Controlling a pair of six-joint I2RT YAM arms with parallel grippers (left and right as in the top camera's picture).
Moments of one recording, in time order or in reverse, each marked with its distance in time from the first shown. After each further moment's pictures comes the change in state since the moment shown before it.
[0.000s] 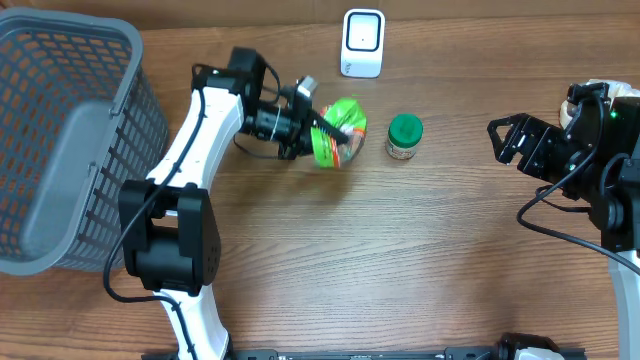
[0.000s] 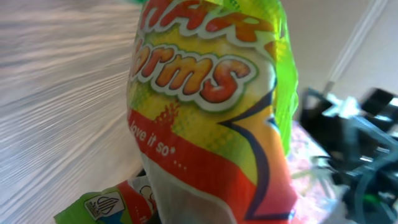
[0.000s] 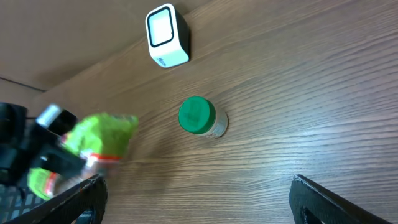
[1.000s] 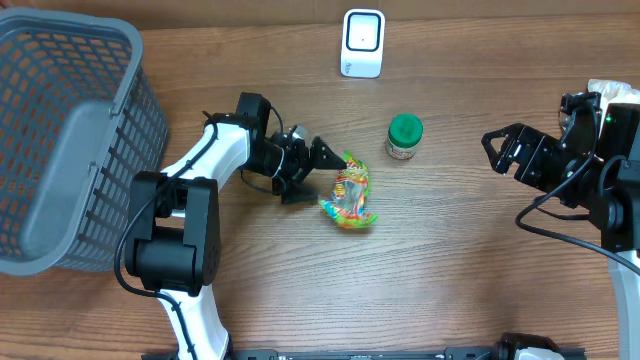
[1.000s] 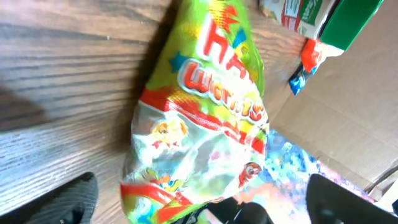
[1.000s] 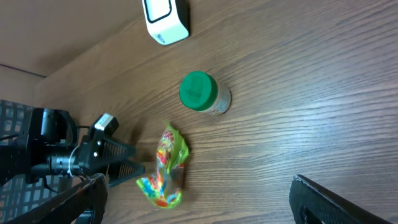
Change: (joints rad) left arm 0.000 0.000 -0.322 0.347 -0.248 -0.216; right arm 0.000 0.000 0.000 -0.090 -0.035 0.000
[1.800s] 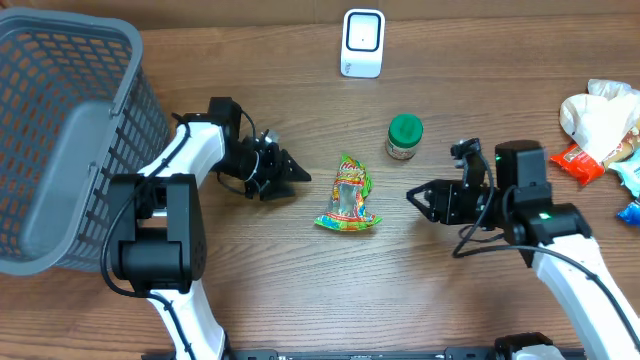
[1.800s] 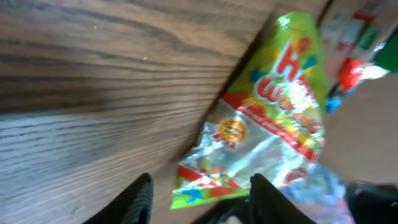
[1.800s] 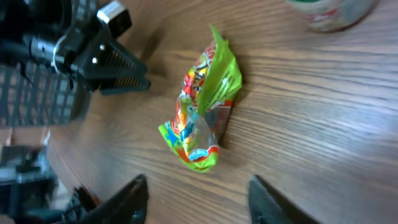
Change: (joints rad) left arm 0.108 0.000 0.000 -0.135 -0.158 0.143; right arm 0.266 0.093 -0.512 0.518 -0.244 -0.056
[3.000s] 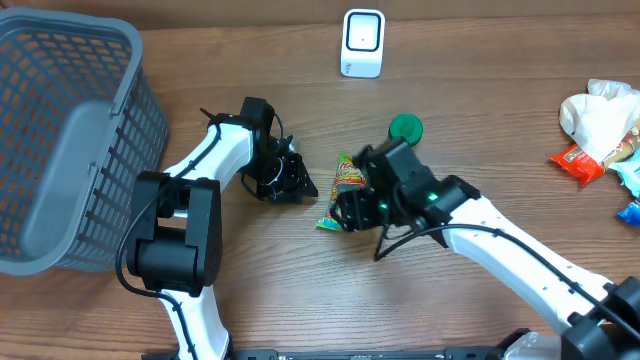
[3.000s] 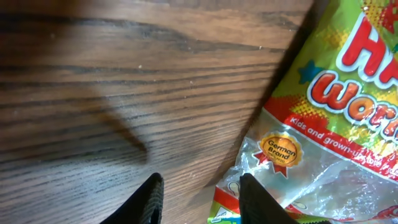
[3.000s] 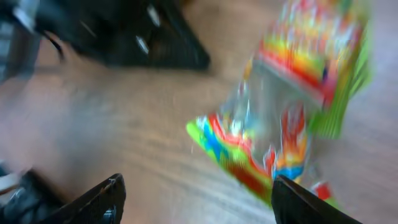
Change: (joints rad) left arm -0.121 0.000 0.000 0.034 -0.216 0.042; right arm 0.518 0.299 0.309 -0.076 0.416 0.188
